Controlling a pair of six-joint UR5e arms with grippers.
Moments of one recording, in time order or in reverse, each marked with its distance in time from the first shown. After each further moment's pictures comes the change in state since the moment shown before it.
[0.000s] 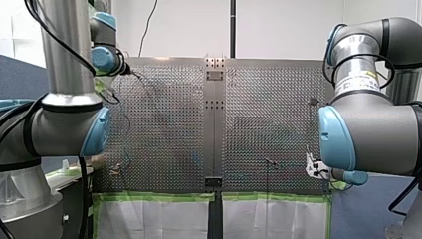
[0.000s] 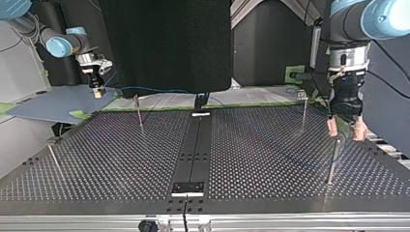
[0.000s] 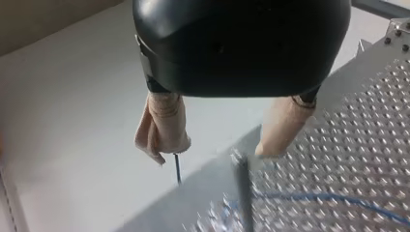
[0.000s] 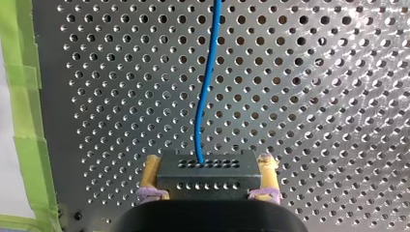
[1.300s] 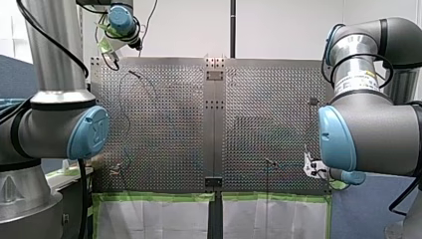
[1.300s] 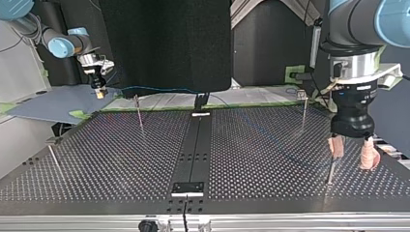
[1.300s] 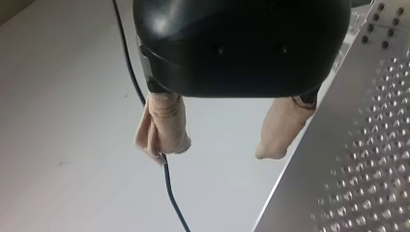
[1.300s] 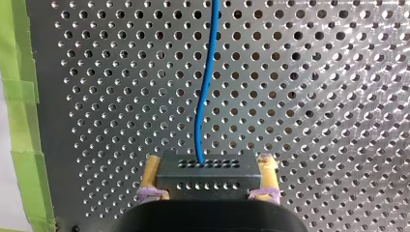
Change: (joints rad) left arm -0.223 -0.046 0.367 -0.371 -0.269 0.371; right arm 0.015 -0.001 0.000 -0.008 -0.004 0.010
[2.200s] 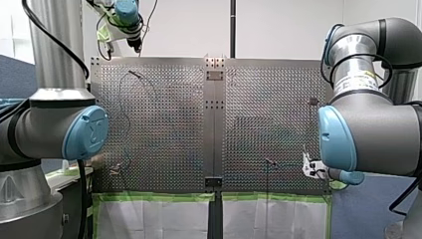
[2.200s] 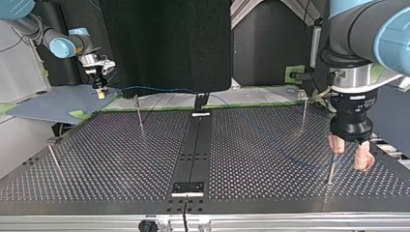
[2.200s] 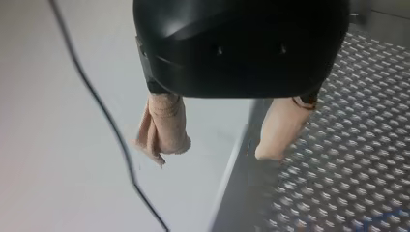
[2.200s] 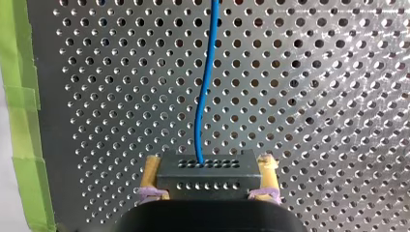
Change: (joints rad) left arm -0.046 -0.085 0.146 -0.230 -0.113 0.231; right arm 0.009 0.001 0.000 0.000 0.002 0.000
